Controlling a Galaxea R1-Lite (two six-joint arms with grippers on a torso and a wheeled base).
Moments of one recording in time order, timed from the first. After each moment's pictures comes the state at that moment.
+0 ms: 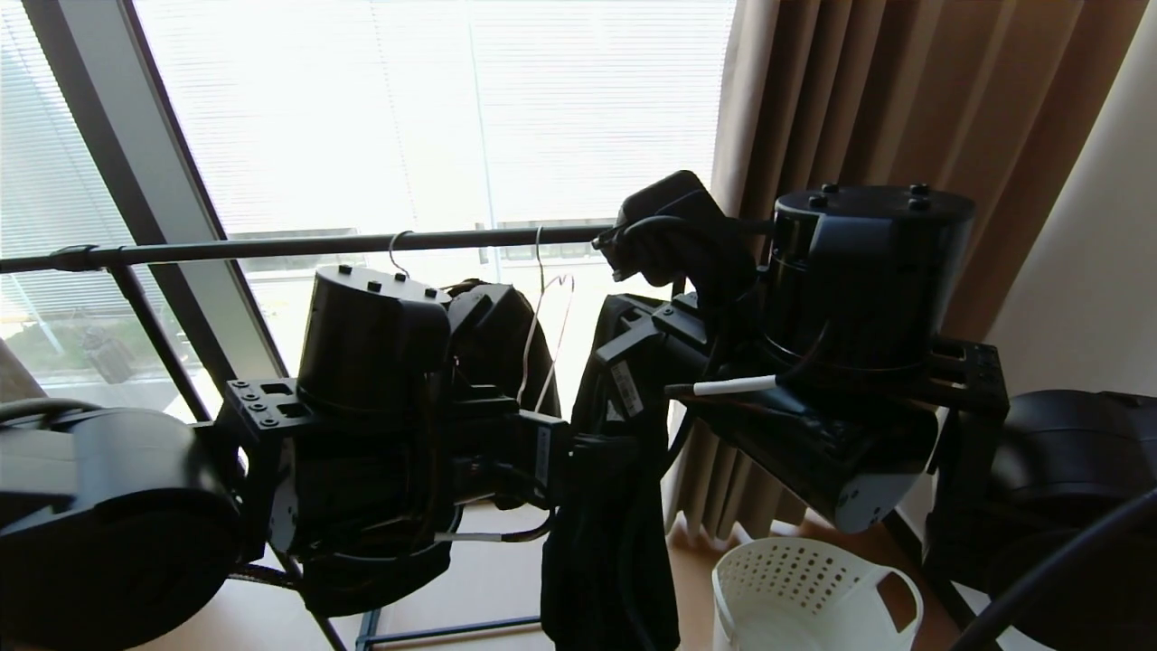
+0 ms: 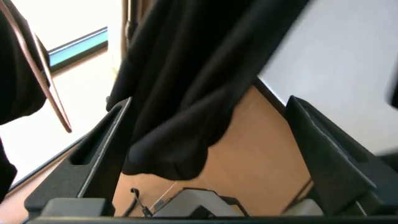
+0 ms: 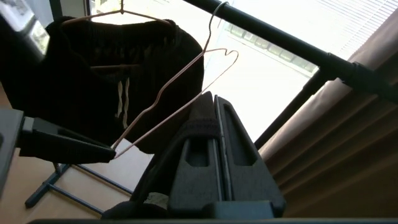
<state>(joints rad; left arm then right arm) -0.73 1.68 -0.92 -0.31 -0.09 -0.27 0.94 1.79 -1.12 -0.53 -0.51 -0.20</state>
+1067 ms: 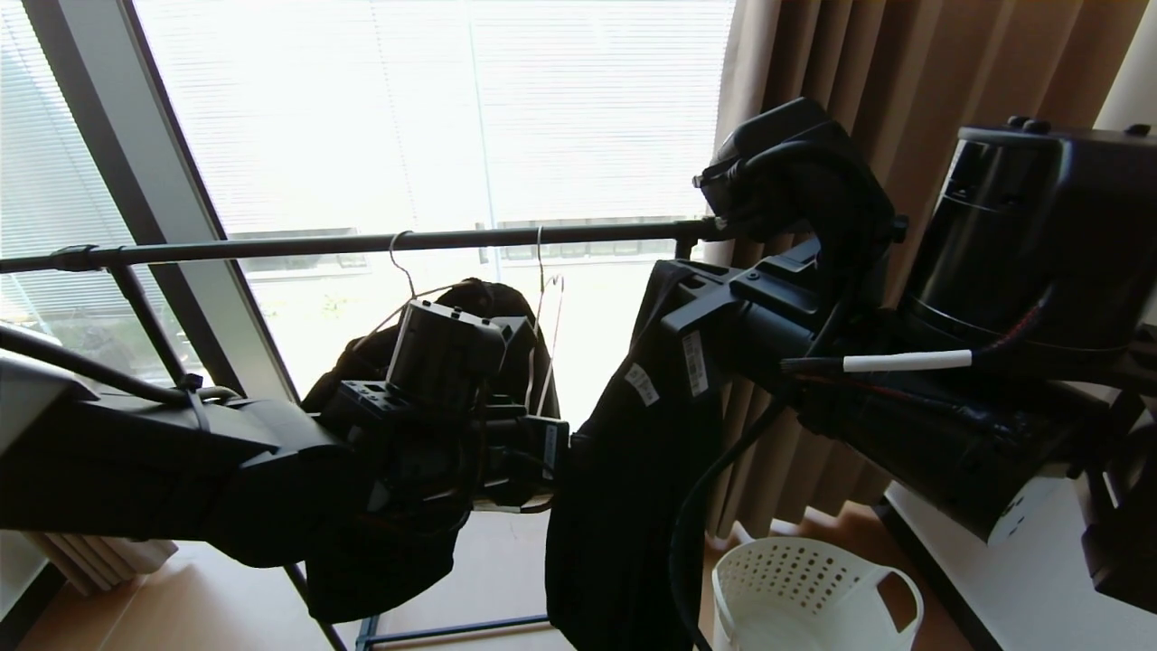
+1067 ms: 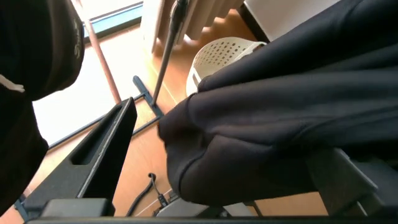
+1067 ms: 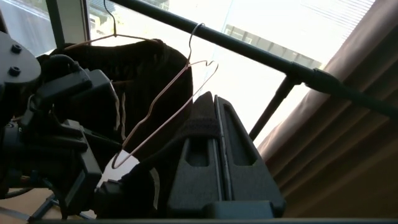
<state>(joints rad) -0.64 1.87 -0.98 -0.32 -0.06 -0.27 0.93 1.65 -1.05 -0.54 -0.52 -0.20</state>
